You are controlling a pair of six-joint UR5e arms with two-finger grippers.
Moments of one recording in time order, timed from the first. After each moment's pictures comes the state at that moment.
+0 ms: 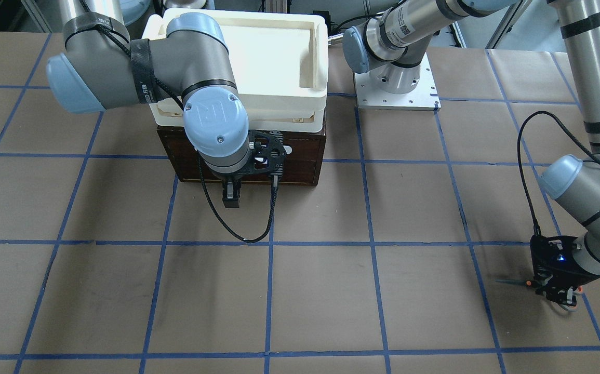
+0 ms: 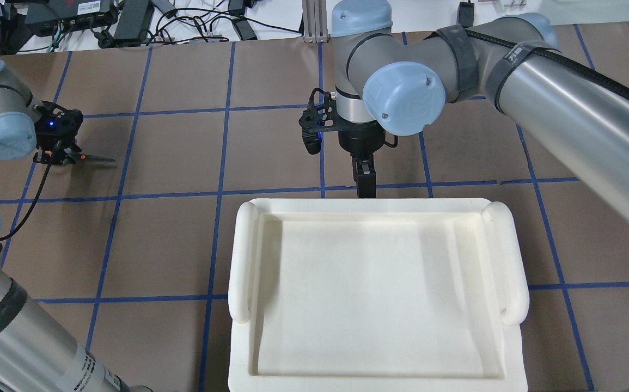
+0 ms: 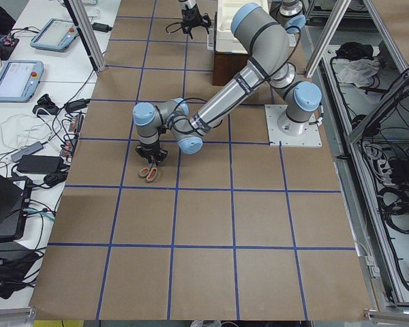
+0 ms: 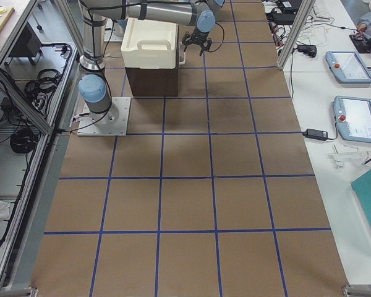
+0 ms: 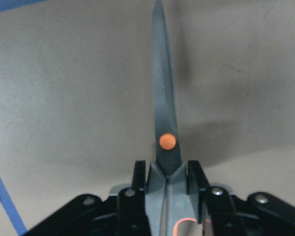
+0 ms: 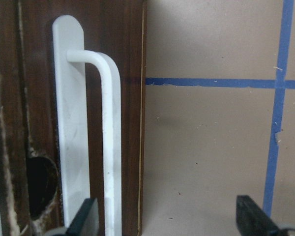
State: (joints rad) left arm -1.07 -2.19 -1.55 -0.89 1.63 2.28; right arm 1.87 -1.22 1.52 -1.55 -1.51 -1.31
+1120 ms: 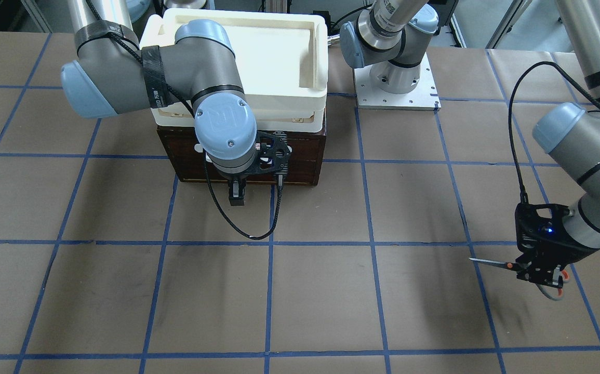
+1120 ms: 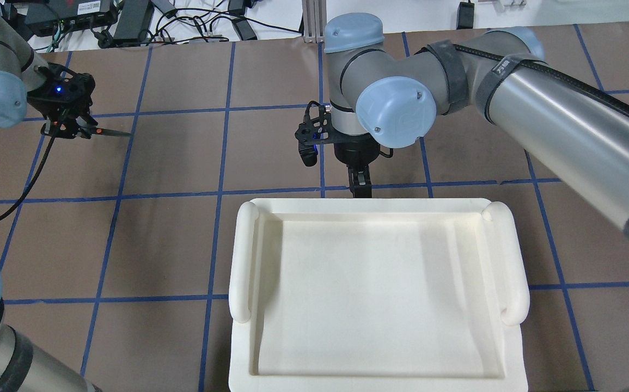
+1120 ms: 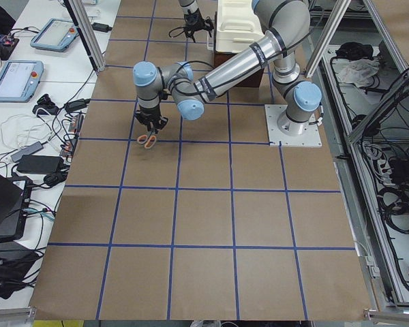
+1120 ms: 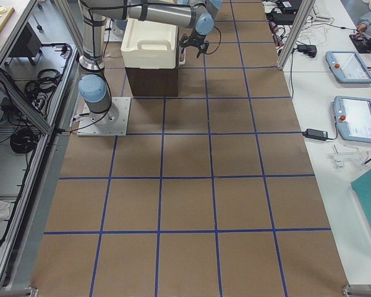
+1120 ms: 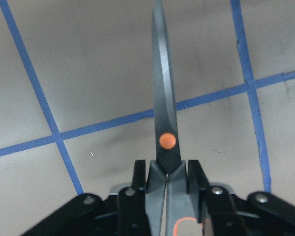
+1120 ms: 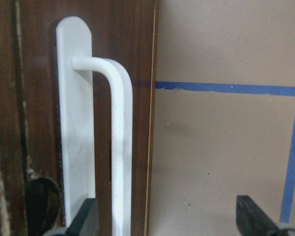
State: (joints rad) left arm -1.20 -1.99 -1.56 -1.10 1.57 2.21; right arm 1.88 -1.21 1.55 -1.57 -1.51 -1.31
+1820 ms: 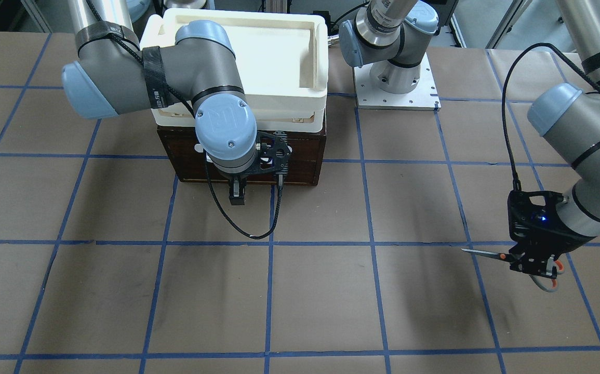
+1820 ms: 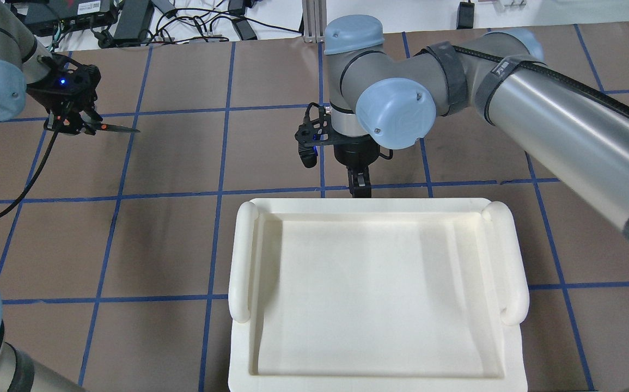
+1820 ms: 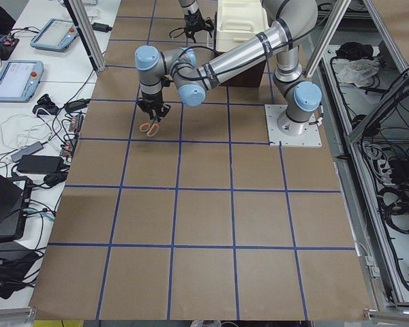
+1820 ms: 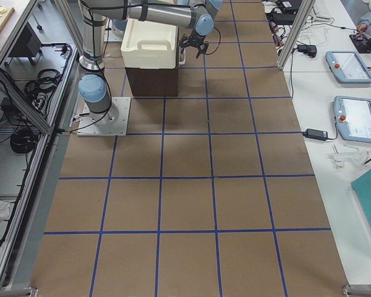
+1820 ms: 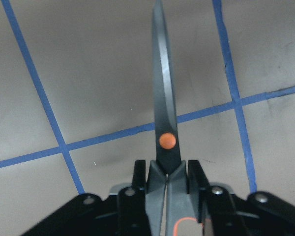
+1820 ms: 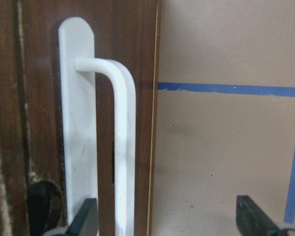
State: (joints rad) left arm -1.21 -1.95 -1.56 -1.15 1.57 2.19; right arm 1.88 -1.21 1.56 -1.57 -1.51 -1.31
